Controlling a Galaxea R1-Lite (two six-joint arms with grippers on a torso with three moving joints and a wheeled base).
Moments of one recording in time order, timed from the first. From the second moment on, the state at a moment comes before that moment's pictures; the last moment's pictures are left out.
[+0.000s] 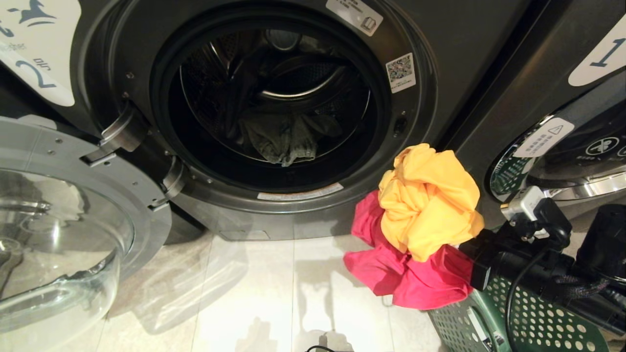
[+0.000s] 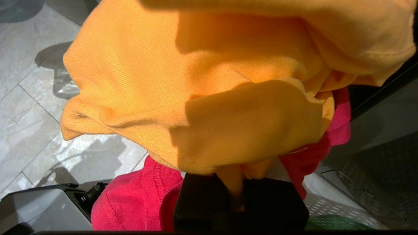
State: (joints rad) left arm 0.00 0.00 0.00 0.01 0.00 0.02; right arm 0.33 1.56 -0.33 -1.17 0.28 -0.24
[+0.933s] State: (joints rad) left arm 0.00 0.00 0.00 0.01 0.00 0.02; right arm 0.29 1.49 -0.33 -1.17 0.26 -0.24
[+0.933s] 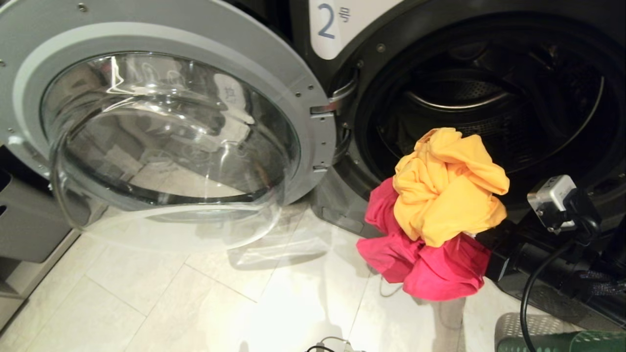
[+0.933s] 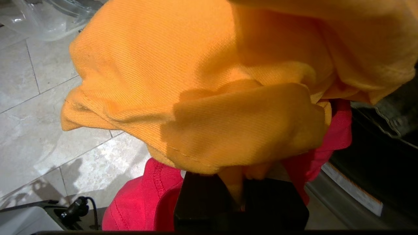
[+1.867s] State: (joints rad) left arm 0.00 0.00 0.00 0.01 0.00 0.02; right arm 0.21 1.82 -0.63 -1.52 -0.19 -0.15
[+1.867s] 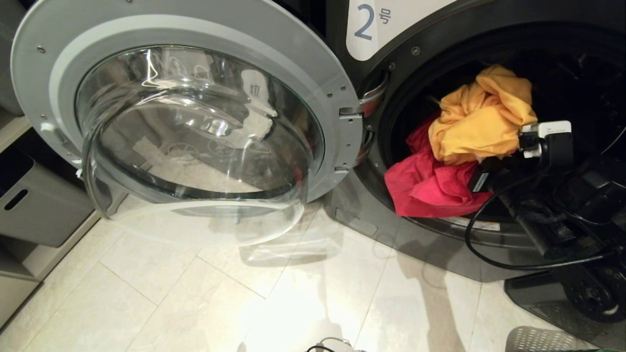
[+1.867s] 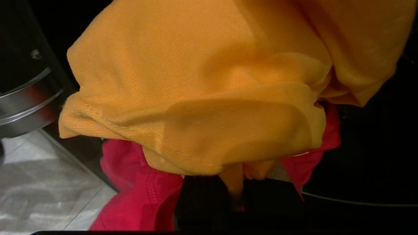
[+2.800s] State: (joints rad) left arm 0.00 0.00 0.00 0.01 0.00 0.02; right arm 0.06 2.30 -1.47 -1.44 -0.20 -0.16
